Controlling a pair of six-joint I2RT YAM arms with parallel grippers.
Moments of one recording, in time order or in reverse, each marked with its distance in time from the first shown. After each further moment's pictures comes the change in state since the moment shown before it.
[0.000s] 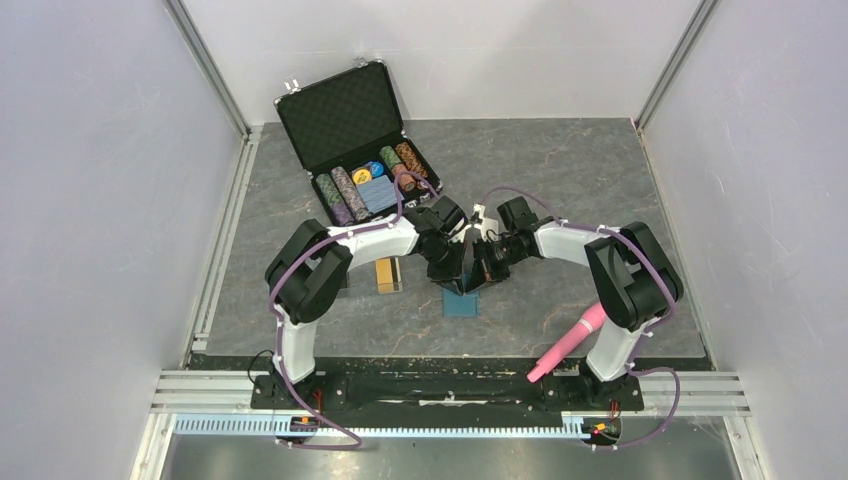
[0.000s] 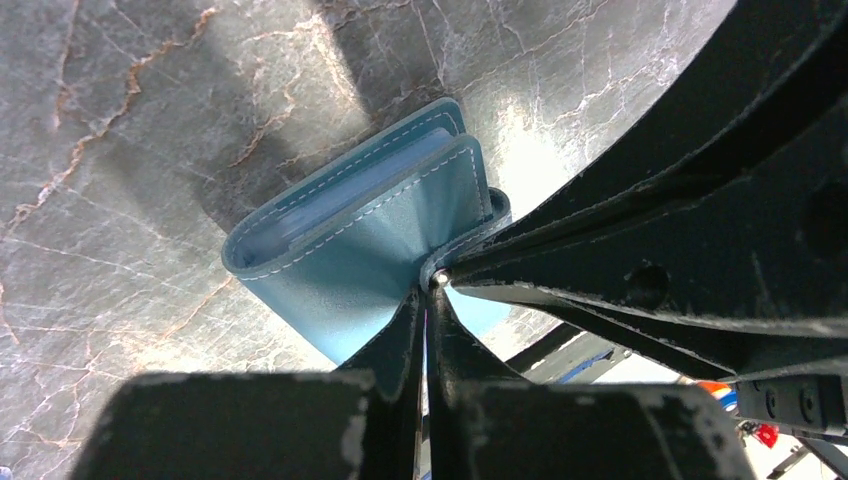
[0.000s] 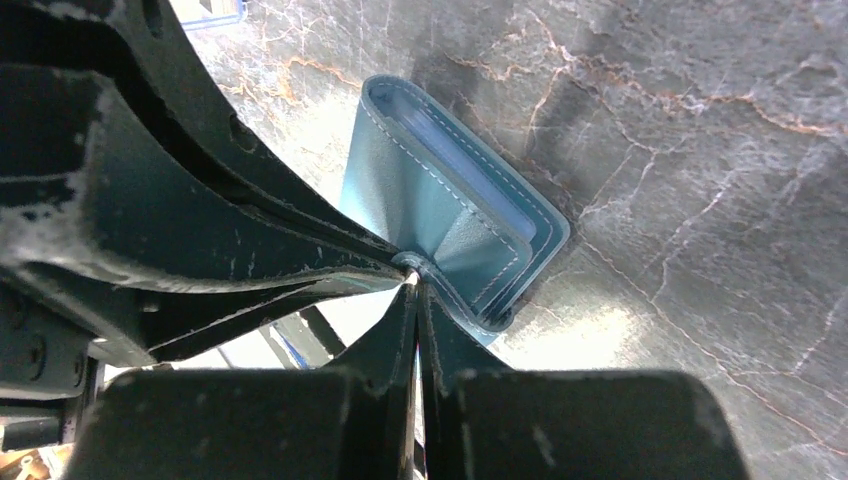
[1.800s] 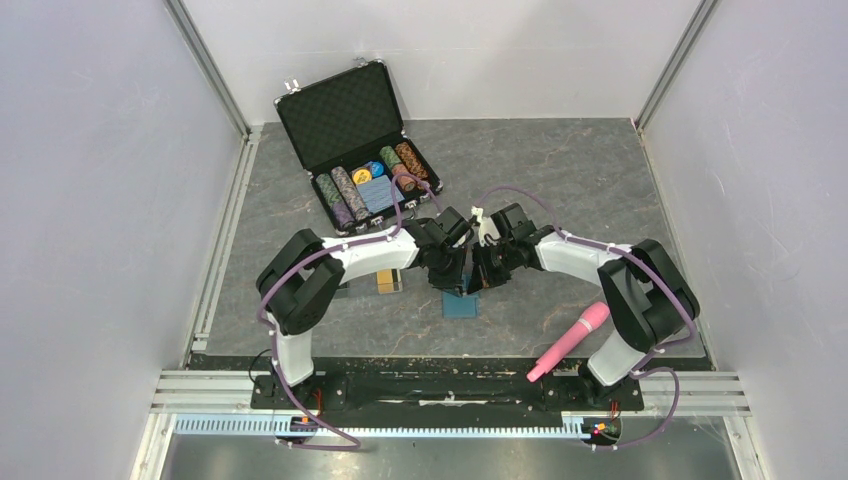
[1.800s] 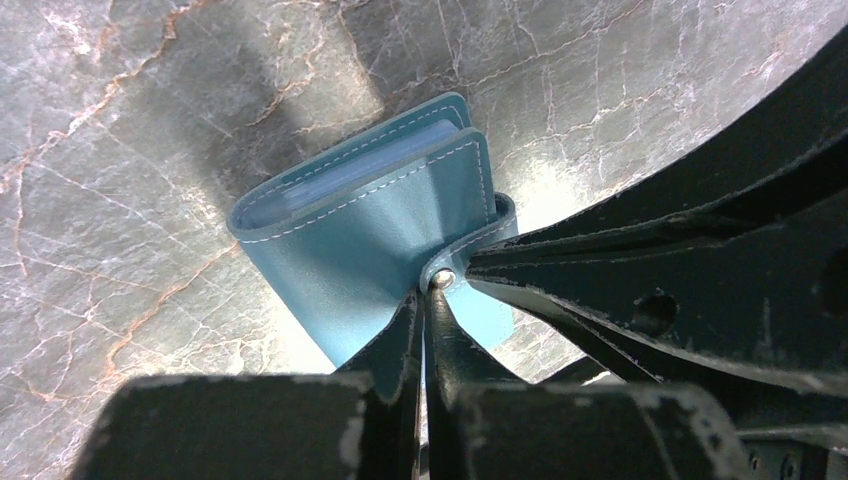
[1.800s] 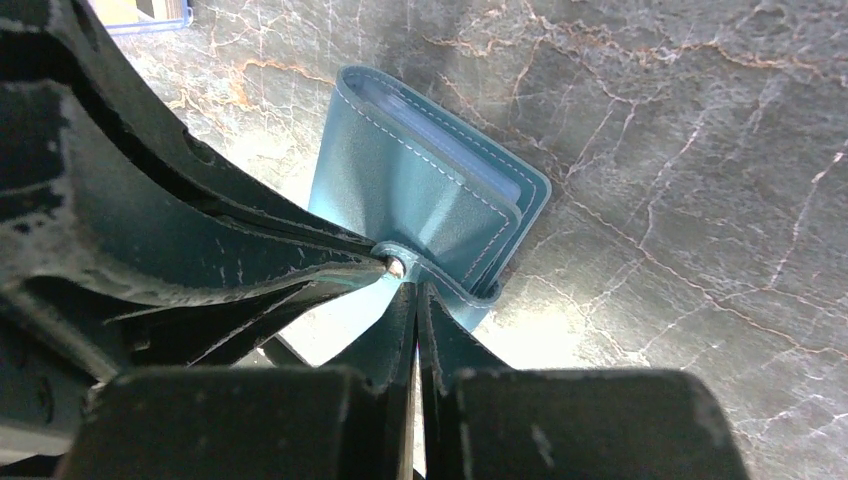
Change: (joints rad) left arm -0.077 -0.078 -0.075 0.058 -0.187 -0.103; right arm 0.092 -0.132 -0.059 0.019 0.237 0.050
